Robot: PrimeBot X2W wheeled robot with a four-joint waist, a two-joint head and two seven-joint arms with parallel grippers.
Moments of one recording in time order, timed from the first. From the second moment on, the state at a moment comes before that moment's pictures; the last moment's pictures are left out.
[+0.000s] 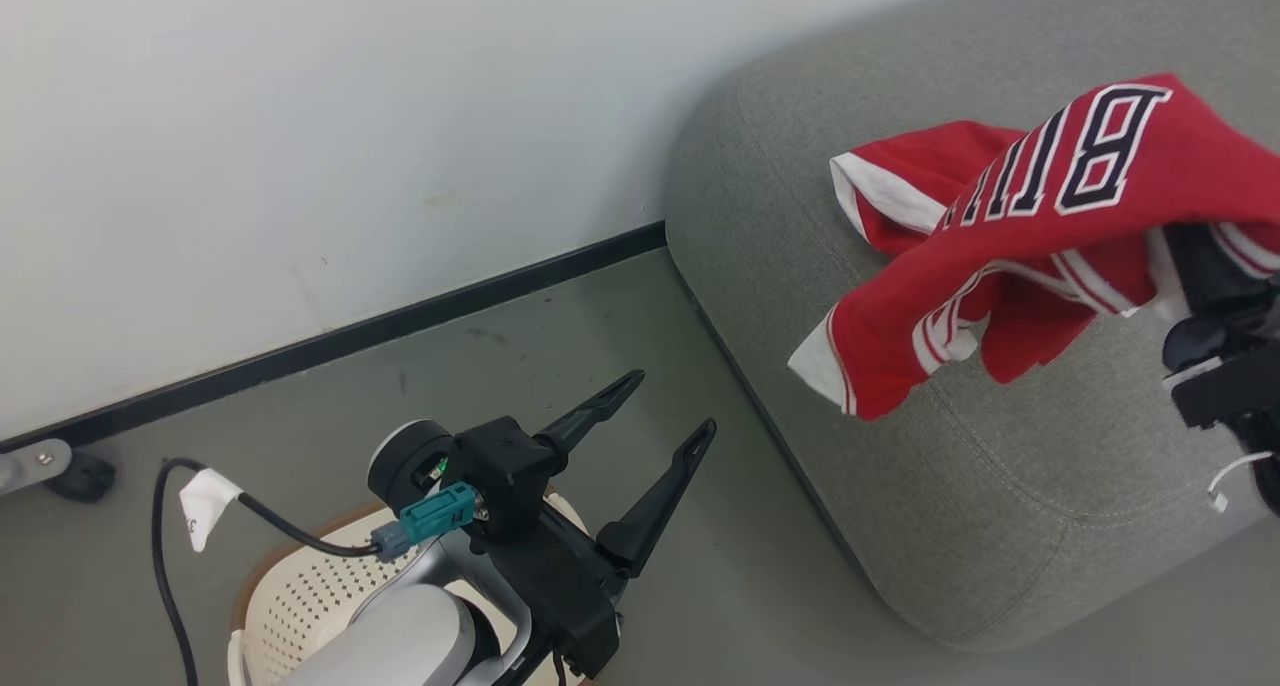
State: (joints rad) left arm -0.58 0.32 -0.83 0.07 -0.69 -0.01 -0.04; right arm -0.67 -0.69 0.60 0.19 0.95 0.11 -0.25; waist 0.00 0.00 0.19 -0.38
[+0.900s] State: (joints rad) left arm -0.67 0.37 -0.84 -0.07 -0.67 -0.01 0.05; right arm -1.05 -0.86 0.37 0.59 0.96 0.09 -0.26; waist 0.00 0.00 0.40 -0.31
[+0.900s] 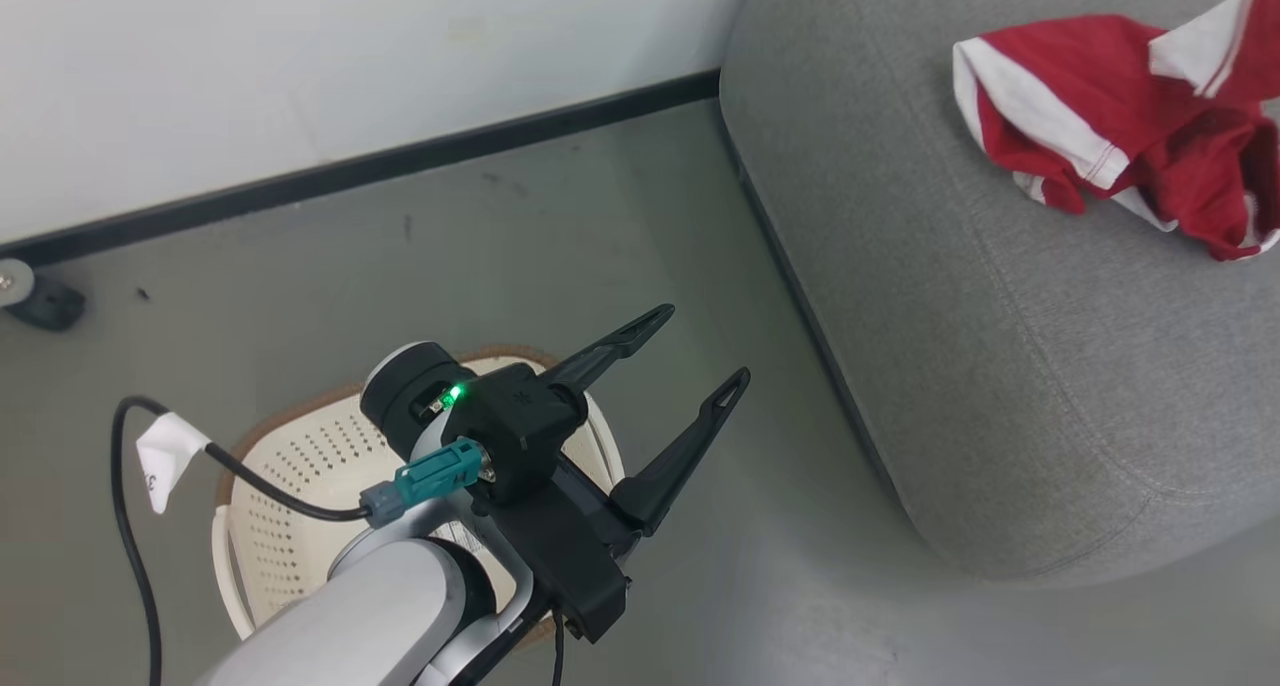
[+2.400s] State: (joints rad) left arm -0.75 0.39 -0.81 -0.05 -0.67 -0.03 0.08; right arm -1.03 -0.68 0.52 0.93 0.77 0.02 -0.03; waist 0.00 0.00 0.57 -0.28
